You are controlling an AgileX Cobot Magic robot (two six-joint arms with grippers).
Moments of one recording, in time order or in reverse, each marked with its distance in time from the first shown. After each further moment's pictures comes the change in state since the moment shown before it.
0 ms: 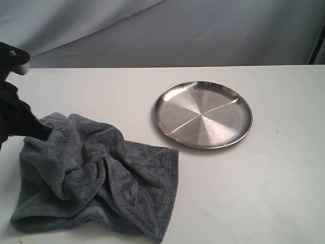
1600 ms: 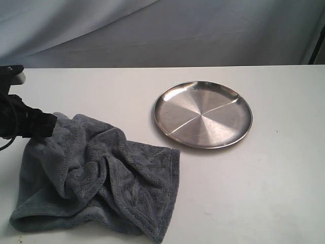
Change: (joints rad) left arm 0.253 0.288 -0.011 -0.492 -0.150 0.288; right arm 0.000 0.000 0.000 0.000 0.000 0.000
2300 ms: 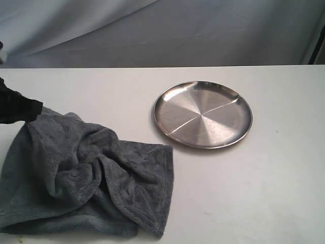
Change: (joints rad) left arm 0.005 -0.223 0.008 0.000 0.068 0.023; right arm 0.000 0.000 0.000 0.000 0.000 0.000
